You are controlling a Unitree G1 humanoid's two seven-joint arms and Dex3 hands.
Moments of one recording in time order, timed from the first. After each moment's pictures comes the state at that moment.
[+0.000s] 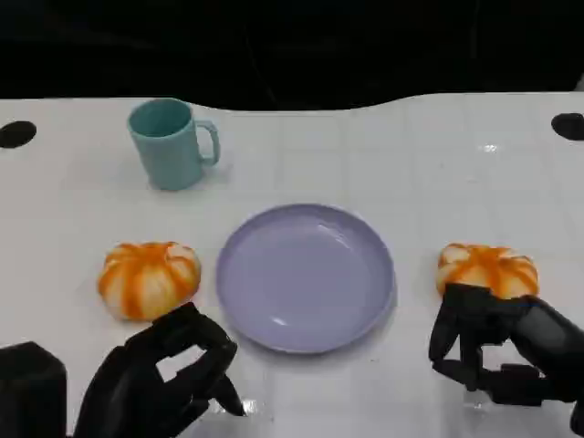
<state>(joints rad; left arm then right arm) 0.25 0.03 0.01 -0.25 -0.40 0.30 -0.30 0.01 -0.35 0.13 0.08 -0.05 -0.38 0.43</state>
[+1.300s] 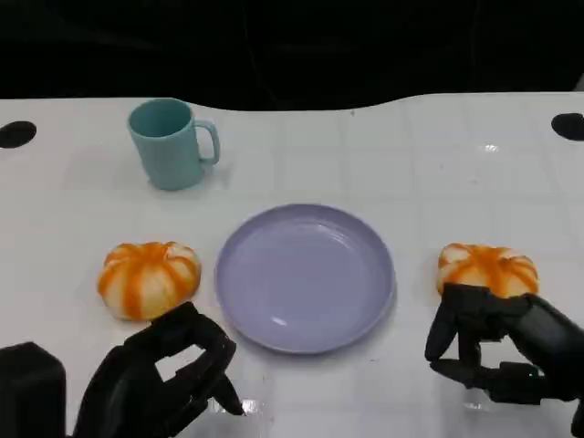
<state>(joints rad) 0.24 0.03 0.01 -0.25 -0.40 0.30 -0.30 0.01 -0.34 0.13 0.08 -0.06 -0.42 0.41</state>
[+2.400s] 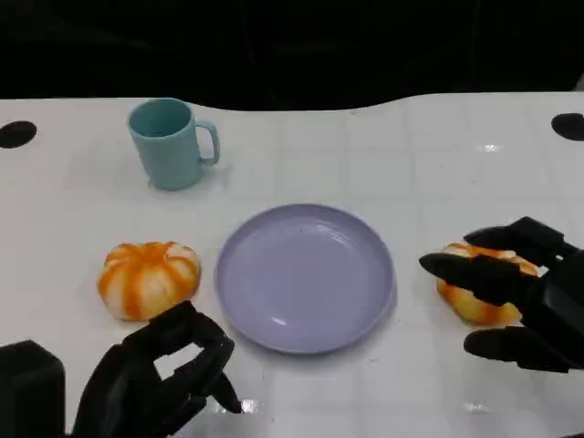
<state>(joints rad) 0.24 0.03 0.02 -0.24 -0.40 0.30 -0.30 -0.01 -0.46 0.05 -0.04 -0.75 -0.57 -0.06</state>
